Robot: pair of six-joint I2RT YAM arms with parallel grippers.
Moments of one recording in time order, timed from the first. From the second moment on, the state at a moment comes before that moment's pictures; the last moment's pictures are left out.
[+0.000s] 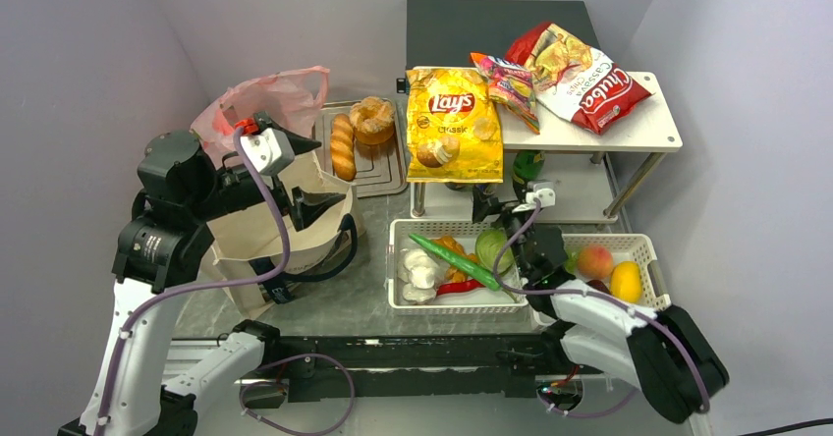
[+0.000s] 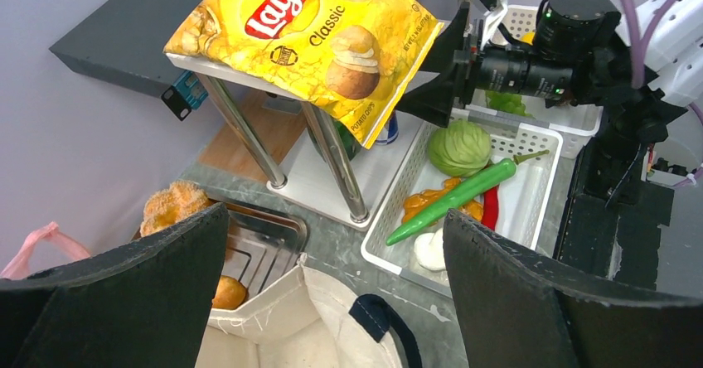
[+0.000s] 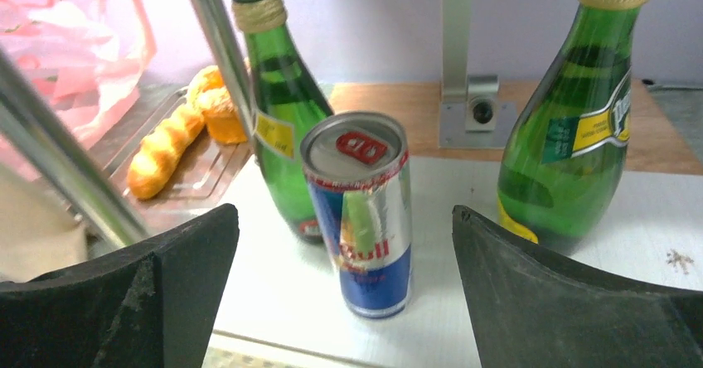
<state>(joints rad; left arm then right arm) -0.29 0.89 1.44 -0.66 0.78 0.29 0.53 1.07 0.21 1.04 0.31 0.09</state>
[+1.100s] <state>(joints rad) 0.04 1.11 1.57 -1.12 0.62 0.13 0.53 0.87 1.16 -0.63 -0.61 -0.23</state>
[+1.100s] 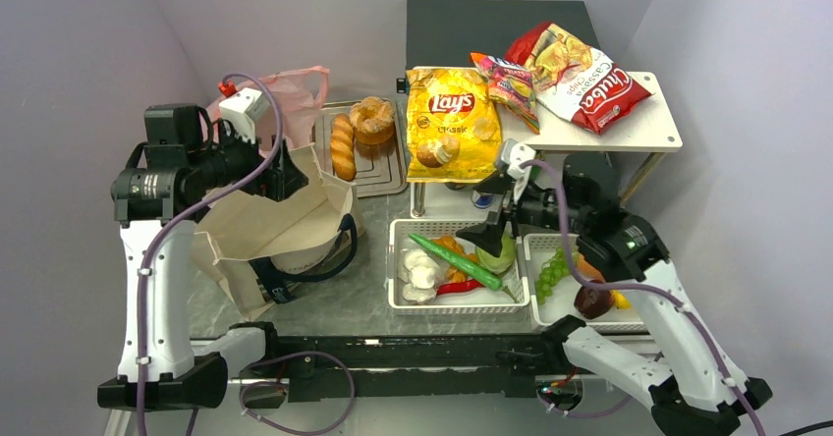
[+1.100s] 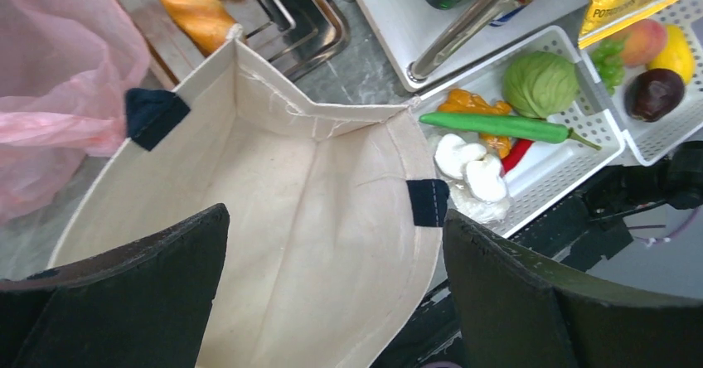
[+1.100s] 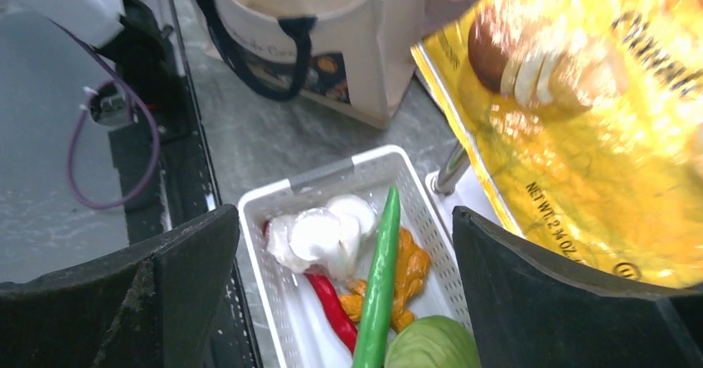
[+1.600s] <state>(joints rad) 0.04 1.23 1.70 -1.25 0.37 0.19 0.41 0.91 1.38 -0.58 -0.36 0.02</state>
